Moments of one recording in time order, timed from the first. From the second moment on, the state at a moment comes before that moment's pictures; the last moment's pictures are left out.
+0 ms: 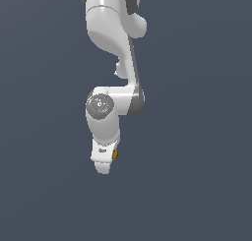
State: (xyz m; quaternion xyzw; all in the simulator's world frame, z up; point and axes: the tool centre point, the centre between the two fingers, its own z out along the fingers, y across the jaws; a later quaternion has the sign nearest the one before) arm 0.087 -0.064 0.089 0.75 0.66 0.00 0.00
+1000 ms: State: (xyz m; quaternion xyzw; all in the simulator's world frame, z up) arm 0.088 -0.070 0.050 0.73 0.68 0.00 0.00
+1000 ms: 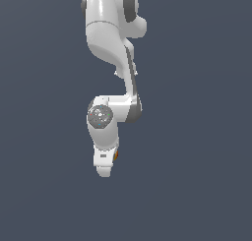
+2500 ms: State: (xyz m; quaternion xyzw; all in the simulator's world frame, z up) arm 0.085 -0.065 0.066 0.73 0.68 0.00 0.00
